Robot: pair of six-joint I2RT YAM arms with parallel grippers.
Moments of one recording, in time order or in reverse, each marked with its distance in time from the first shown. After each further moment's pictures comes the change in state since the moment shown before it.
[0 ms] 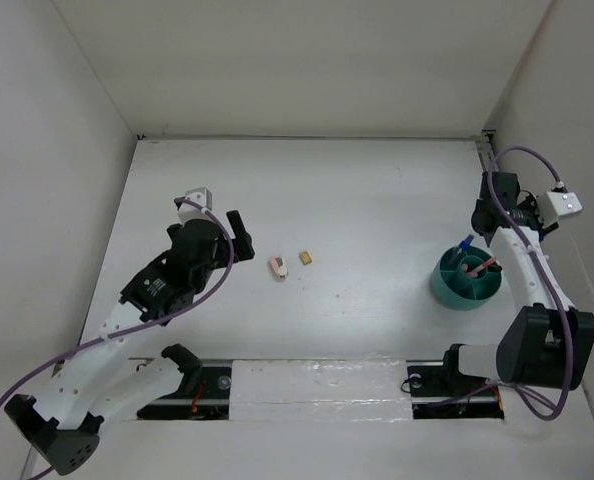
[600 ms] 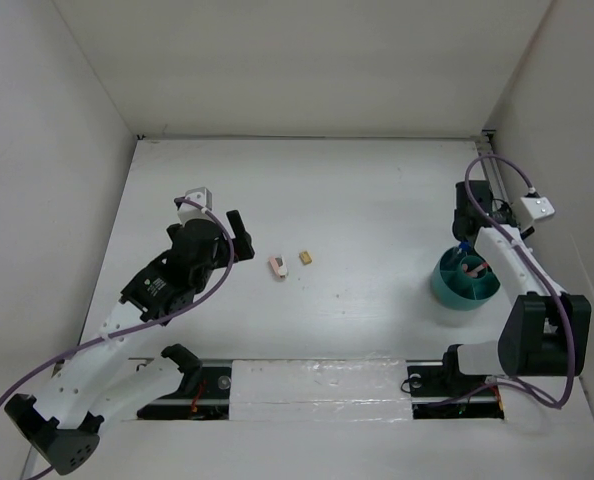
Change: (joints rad) left arm 0.000 0.009 0.000 0.002 -0.007 0.000; right arm 0.108 0.057 -0.055 -0.072 0.006 0.107
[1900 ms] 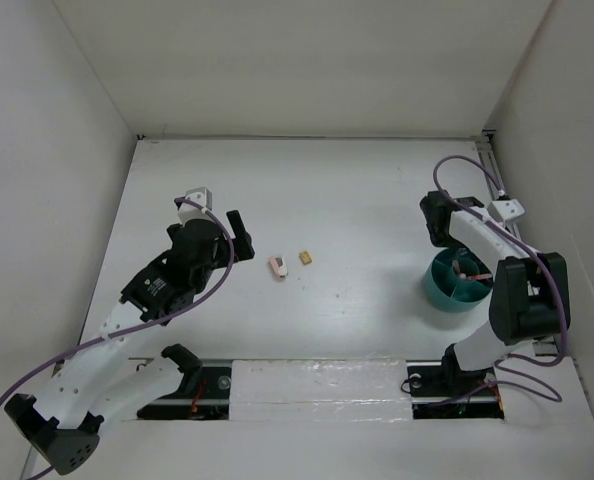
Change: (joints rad) left arm -0.001 0.000 0.000 0.000 0.000 0.000; right arm 0.156 0.211 0.098 -0.480 0.145 0.478
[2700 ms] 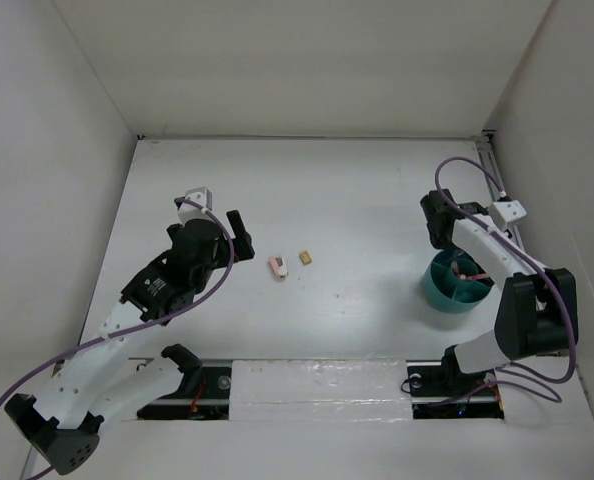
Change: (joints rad) left arm 0.000 0.000 0.000 0.000 0.000 0.000; right arm 0.023 -0.089 -0.038 0.093 -0.040 -0.095
